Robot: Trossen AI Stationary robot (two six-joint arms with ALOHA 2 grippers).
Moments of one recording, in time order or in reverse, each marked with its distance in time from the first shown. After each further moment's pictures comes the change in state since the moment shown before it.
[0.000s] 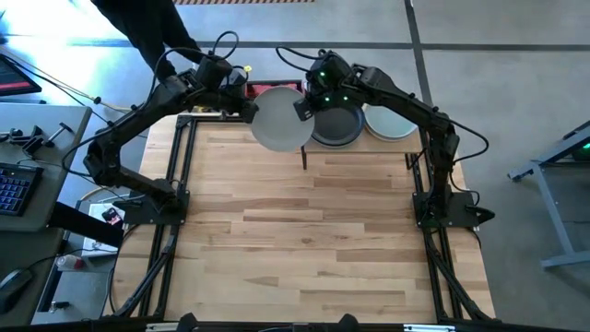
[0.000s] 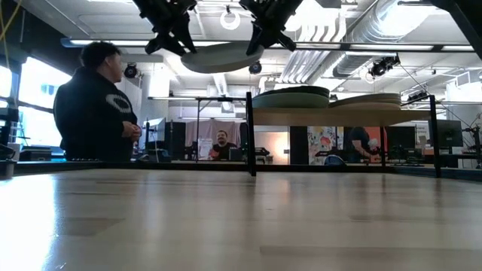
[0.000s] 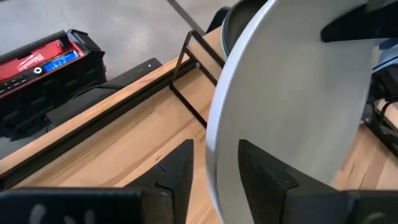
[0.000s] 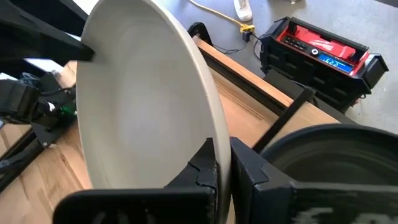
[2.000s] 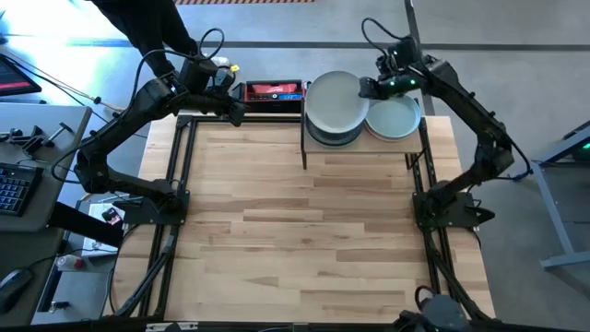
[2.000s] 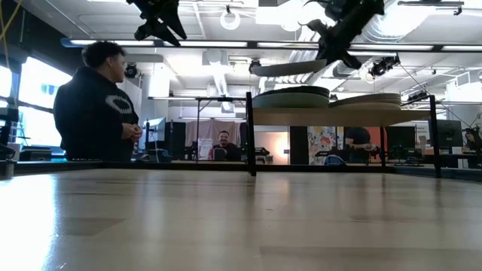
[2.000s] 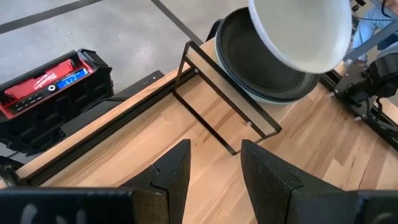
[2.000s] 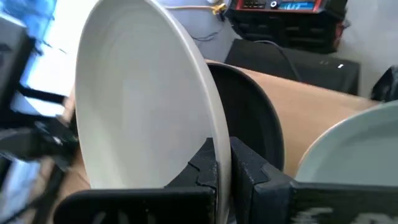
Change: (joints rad) left arm -0.009 -0.105 0.000 -0.051 -0.032 0.045; right arm -0.472 -0.425 -0.569 0.067 -0.355 0.027
